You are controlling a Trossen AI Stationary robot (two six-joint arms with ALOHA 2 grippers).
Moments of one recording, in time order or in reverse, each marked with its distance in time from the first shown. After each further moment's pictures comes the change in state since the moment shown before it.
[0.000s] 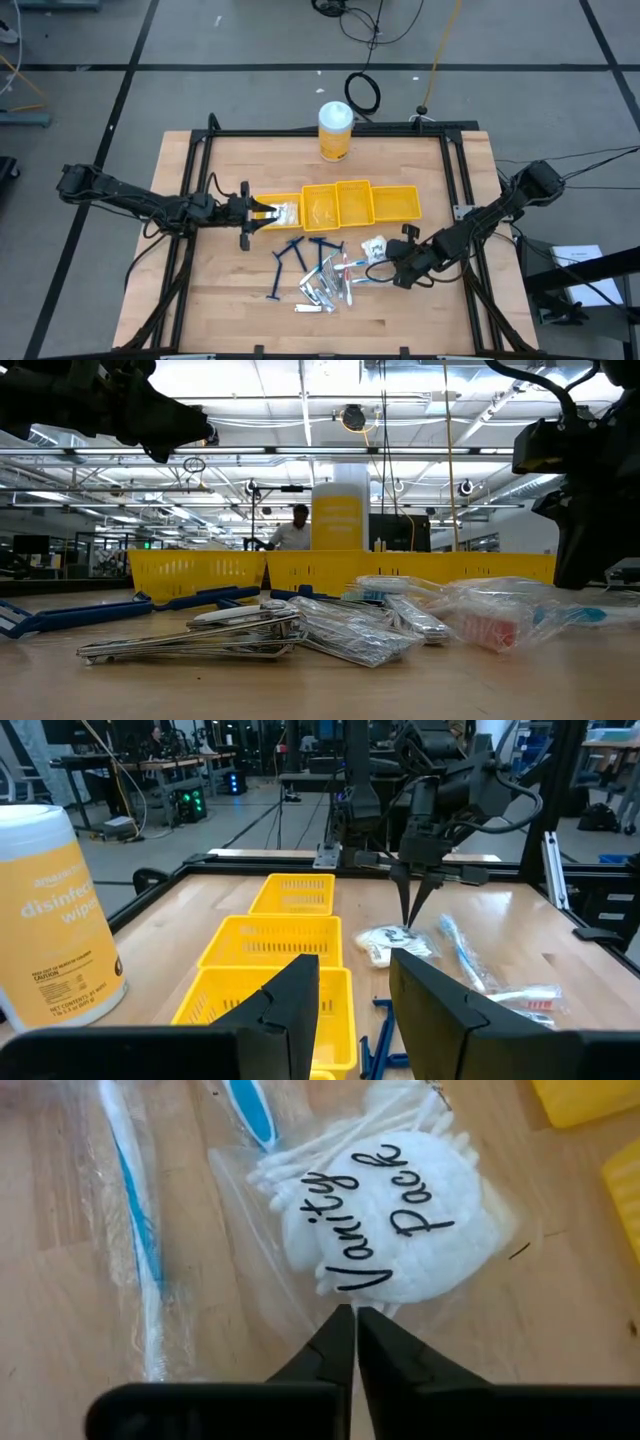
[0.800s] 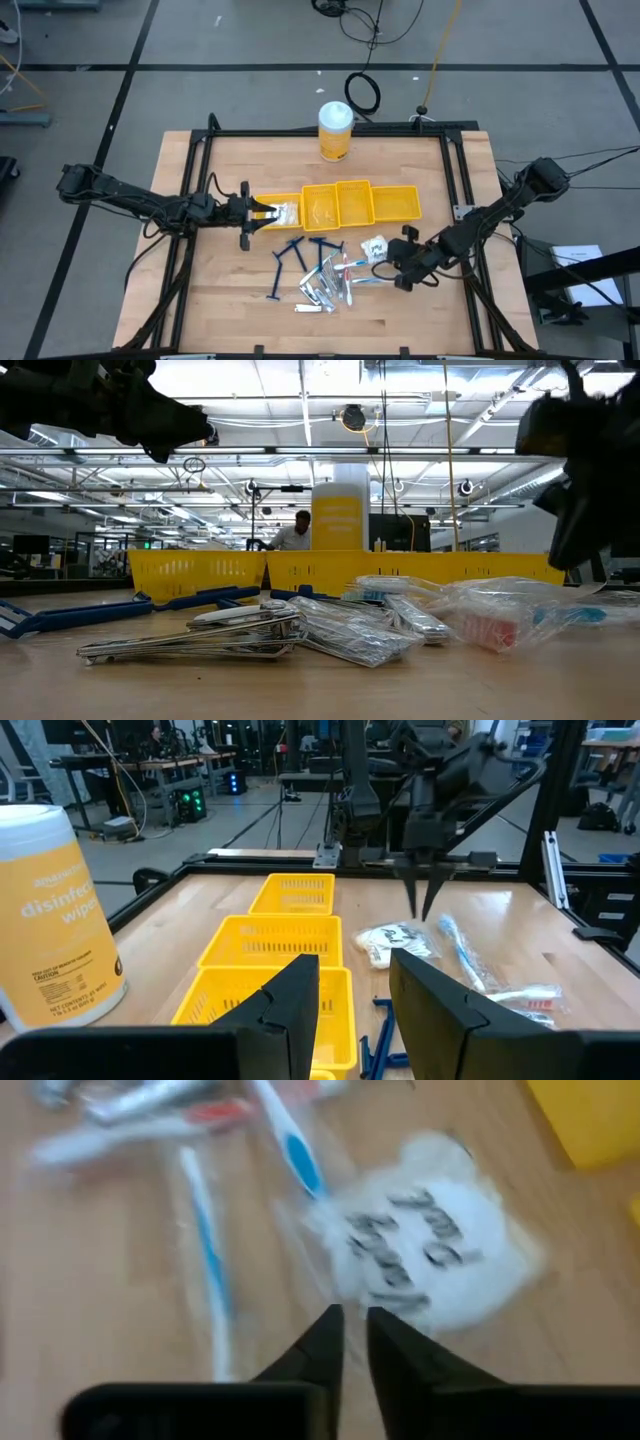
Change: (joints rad) left arm 0.000 0.000 0.000 -0.001 0.000 0.001; right arm 0.017 -0.078 -0.044 0.101 0.003 0.026
